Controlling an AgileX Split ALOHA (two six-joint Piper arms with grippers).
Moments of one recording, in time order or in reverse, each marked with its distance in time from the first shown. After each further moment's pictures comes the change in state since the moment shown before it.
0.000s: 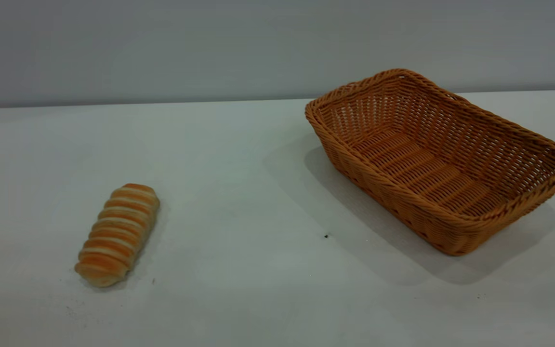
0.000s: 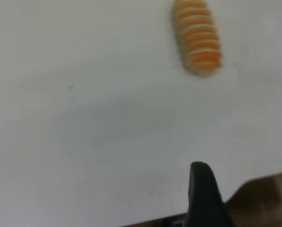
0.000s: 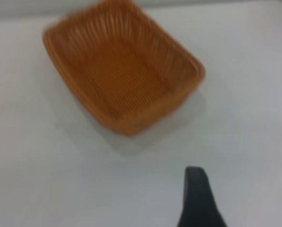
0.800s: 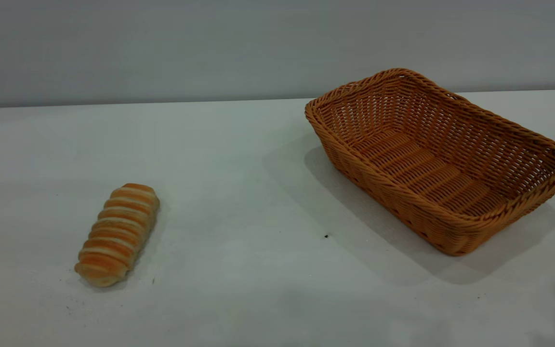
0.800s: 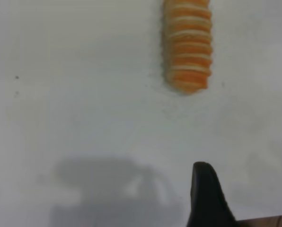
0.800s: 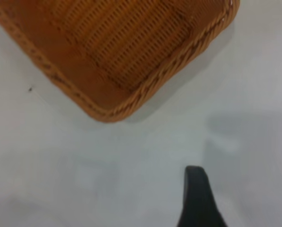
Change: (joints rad) left arm 0.000 0.601 -0.001 -0.103 -0.426 -0.133; right arm 0.000 1.040 -0.157 0.056 -0.351 0.115
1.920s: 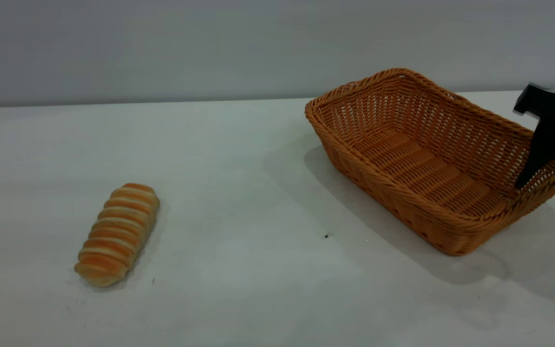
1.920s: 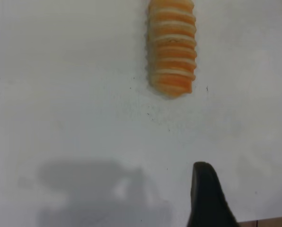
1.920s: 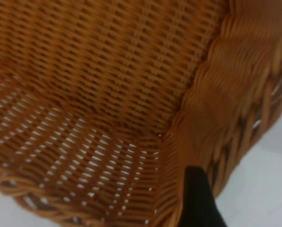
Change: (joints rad) left arm 0.000 0.000 0.000 -0.037 -0.013 0.003; right arm 0.000 0.700 -0.160 0.327 -0.292 0.032
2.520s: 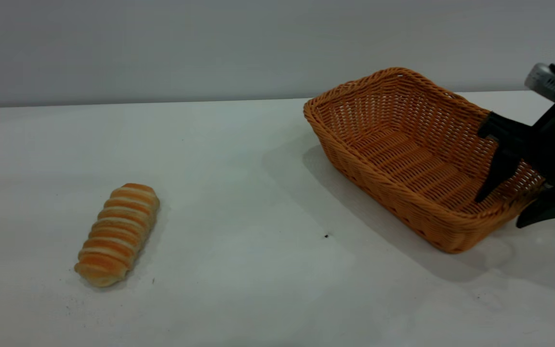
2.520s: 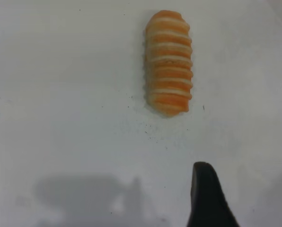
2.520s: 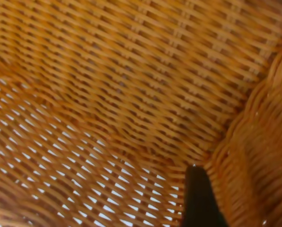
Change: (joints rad) left arm 0.000 0.000 0.000 0.000 -0.051 -0.002; right arm 0.000 0.191 -0.086 0.367 -0.055 -0.384
